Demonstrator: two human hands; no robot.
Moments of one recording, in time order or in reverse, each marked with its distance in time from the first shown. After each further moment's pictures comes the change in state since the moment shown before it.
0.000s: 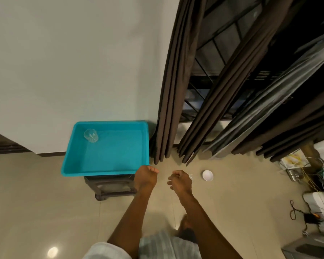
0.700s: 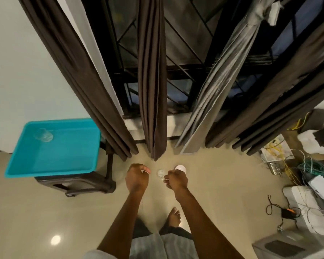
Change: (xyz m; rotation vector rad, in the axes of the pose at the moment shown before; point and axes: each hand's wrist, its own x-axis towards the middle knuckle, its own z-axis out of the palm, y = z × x) left_hand -0.094 0.155 0.230 0.029 0.186 0.081; right_hand 0.136 0.040 -0.267 0.130 -0.075 0.162
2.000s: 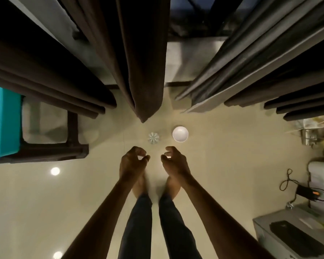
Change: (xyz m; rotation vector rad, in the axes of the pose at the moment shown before) left_hand 0.165 -0.146 0.269 0.099 -0.428 -0.214; right_hand 0.299 0.106 0.041 -0.627 -0.267 -0.034
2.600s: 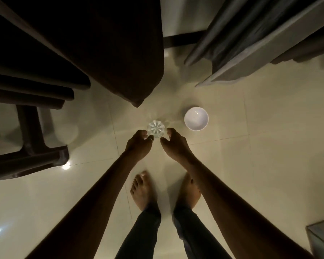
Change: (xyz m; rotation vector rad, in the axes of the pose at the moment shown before) left_hand 0.223 -0.083 0.139 0.173 -0.257 -0.134; right_hand 0.233 0.096 0.086 0.003 -0.086 0.053
